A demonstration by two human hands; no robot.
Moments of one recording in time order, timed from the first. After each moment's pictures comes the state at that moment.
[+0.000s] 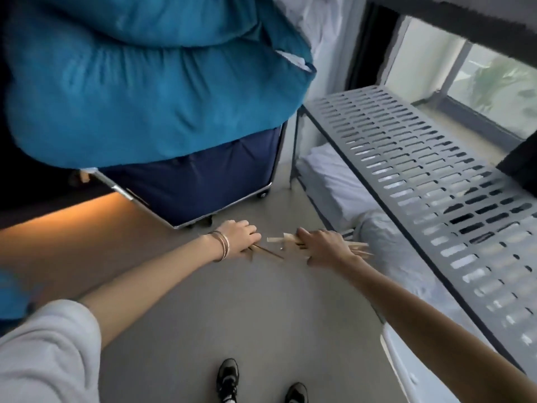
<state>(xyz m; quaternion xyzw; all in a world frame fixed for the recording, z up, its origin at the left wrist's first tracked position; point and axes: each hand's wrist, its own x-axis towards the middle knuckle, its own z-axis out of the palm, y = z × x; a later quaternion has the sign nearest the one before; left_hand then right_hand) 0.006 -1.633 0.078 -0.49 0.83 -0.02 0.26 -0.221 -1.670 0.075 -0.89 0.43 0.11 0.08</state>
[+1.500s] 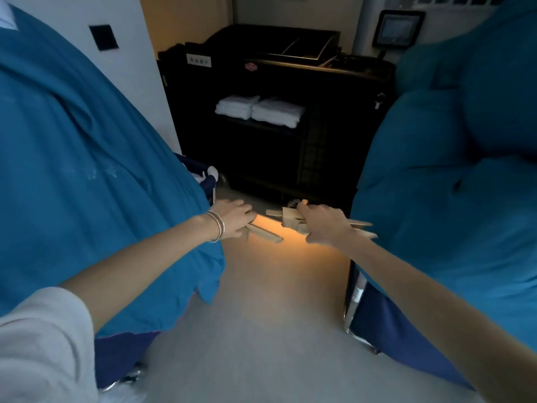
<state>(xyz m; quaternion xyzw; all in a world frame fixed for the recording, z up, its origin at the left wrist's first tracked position) 0.681 -1.439 0.196 -0.84 0.49 -0.04 0.23 0.577 -1.643 0.197 -1.00 0.02 0.03 -0.05</state>
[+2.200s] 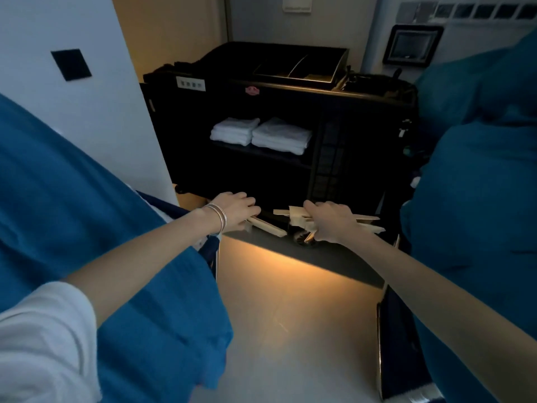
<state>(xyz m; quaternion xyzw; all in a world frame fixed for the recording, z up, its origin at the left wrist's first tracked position) 0.965 -1.486 0.229 -0.82 0.51 -0.08 0.23 0.856 -1.695 0.212 -0.99 0.06 0.02 -0.08</state>
